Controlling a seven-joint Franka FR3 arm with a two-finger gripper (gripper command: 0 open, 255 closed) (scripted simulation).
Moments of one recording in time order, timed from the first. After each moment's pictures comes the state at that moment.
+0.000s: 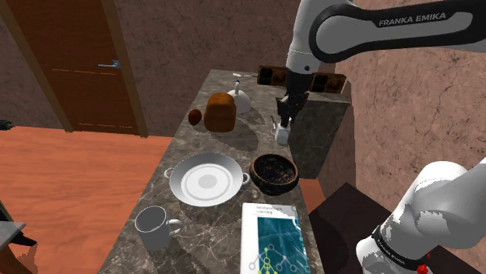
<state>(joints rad) 0.17 -0.43 0.08 -2.24 0.06 1.81 0.12</state>
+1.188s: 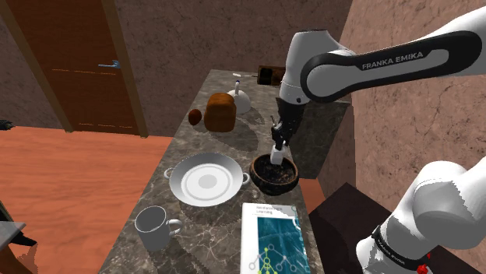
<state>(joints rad) 0.19 -0.42 0.12 -2.43 0.08 2.02 0.16</state>
